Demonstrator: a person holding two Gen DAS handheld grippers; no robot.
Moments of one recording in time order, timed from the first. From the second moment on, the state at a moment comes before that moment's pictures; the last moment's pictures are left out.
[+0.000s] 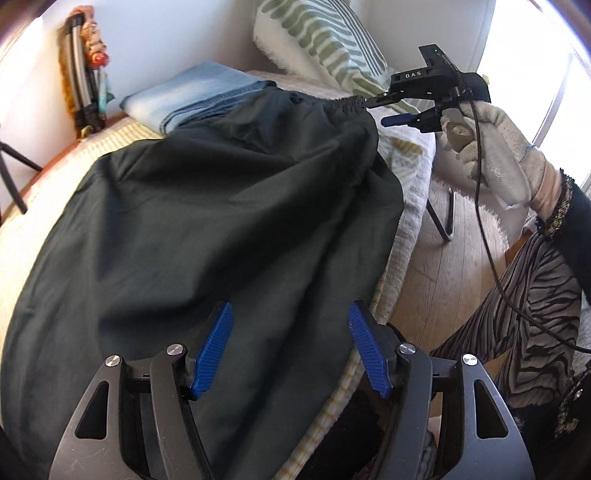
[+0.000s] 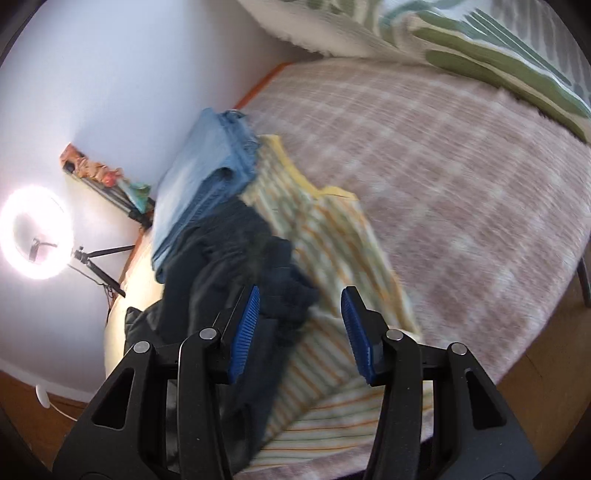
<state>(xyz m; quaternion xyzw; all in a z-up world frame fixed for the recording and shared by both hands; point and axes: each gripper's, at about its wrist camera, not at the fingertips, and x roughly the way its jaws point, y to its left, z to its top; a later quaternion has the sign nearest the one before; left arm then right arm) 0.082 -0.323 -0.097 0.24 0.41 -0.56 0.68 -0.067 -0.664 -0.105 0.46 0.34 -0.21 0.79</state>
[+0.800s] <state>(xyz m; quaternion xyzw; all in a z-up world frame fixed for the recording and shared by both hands) 0.100 -0.318 -0.113 0.21 0.45 -0.53 0.68 -0.035 -0.659 -0.122 0.44 0.36 -0.18 0.80</state>
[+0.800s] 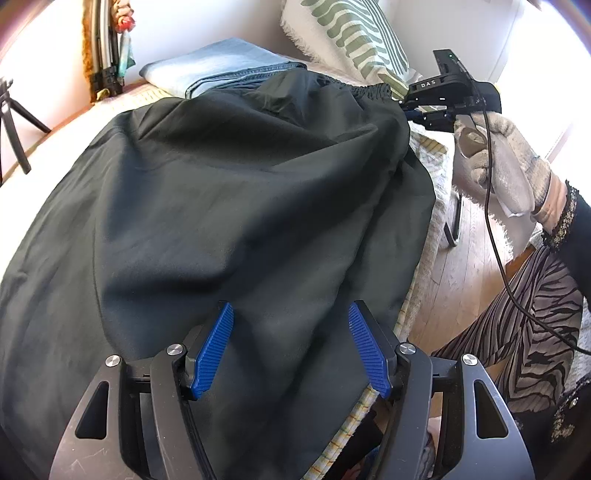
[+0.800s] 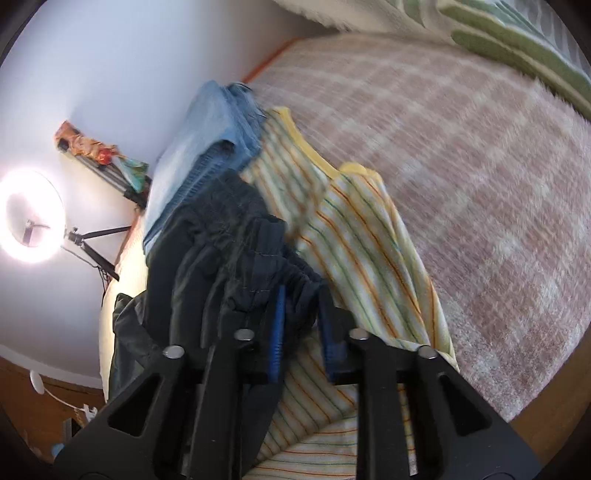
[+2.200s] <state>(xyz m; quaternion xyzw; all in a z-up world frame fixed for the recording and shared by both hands) 0.098 -0.285 -0.099 0.23 0.42 -0.53 0.69 -0.041 -0.515 -0.125 0.41 0.44 -0.03 0.80</state>
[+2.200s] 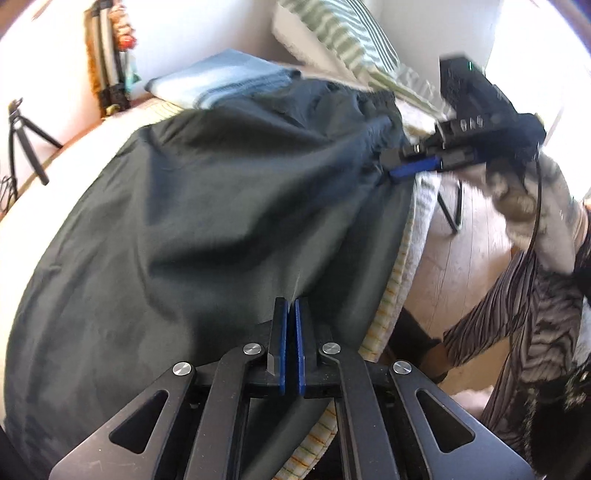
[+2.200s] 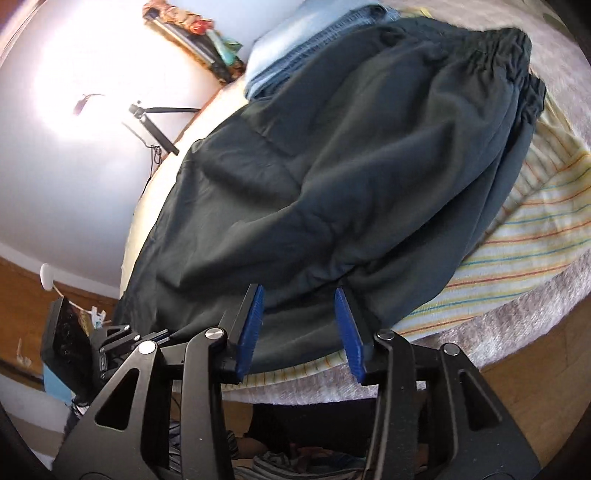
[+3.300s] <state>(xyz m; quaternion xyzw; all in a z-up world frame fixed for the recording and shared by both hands) 0.072 -0.291 -0.111 0.33 0.36 -0.50 0.72 -0.050 -0.531 -0.110 0.44 0.37 -0.06 0.82</state>
